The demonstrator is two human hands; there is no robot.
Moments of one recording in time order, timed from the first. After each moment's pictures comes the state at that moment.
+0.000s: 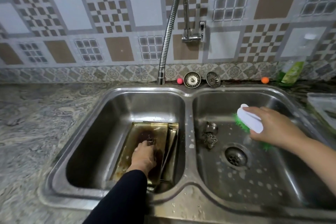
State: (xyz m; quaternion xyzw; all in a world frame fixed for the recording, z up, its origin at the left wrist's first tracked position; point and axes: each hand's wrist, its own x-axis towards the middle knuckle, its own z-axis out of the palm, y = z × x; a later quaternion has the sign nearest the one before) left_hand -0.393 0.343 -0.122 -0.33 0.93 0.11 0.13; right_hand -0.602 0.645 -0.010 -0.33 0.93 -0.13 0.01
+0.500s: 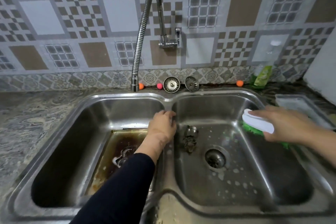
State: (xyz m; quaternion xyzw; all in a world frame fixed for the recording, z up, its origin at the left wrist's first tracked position) left_hand -0.508 0.406 -0.046 -0.21 0.94 0.23 -0.11; right_hand -0.634 0.718 0.031 -0.32 0.95 0.07 0.03
